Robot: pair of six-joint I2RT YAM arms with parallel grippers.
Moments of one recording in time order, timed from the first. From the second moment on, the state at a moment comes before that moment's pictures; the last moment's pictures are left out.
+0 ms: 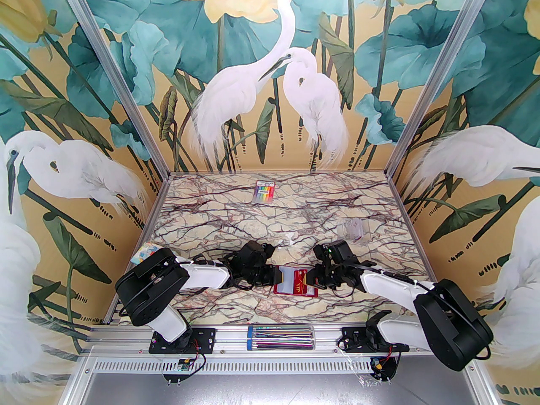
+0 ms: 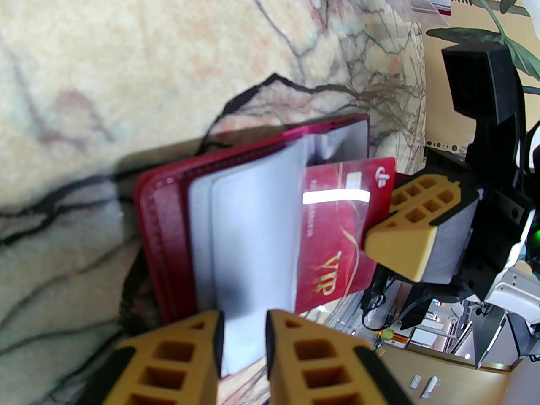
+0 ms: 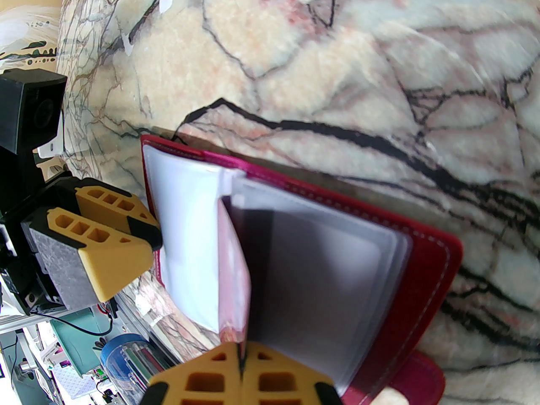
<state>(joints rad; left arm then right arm) -0.81 1.63 0.58 0.21 0.50 -0.88 0.48 1.28 0.40 -0.16 -0.65 0.68</state>
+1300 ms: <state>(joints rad) -0.81 1.63 0.60 0.17 0.49 -0.85 0.48 1.33 0.46 -0.20 -0.61 0.65</state>
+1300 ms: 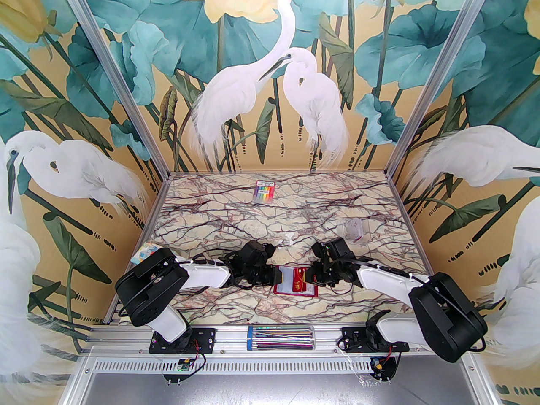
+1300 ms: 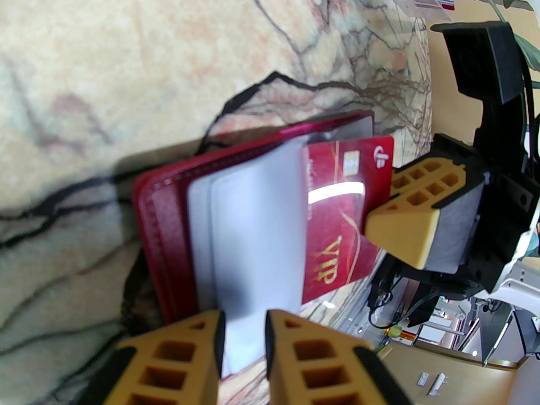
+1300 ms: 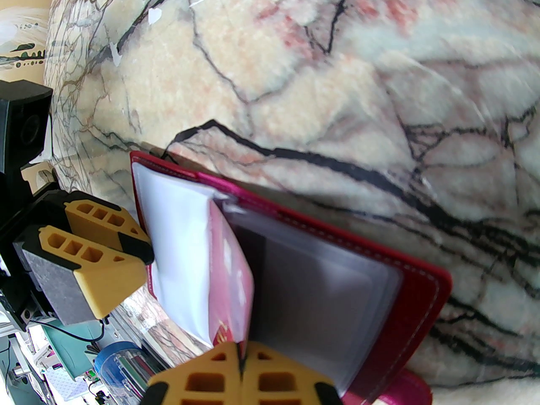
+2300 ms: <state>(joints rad) -0.81 1.63 0.60 0.16 0.48 -0.84 0.49 1.36 0.53 -0.31 -0.59 0.55</state>
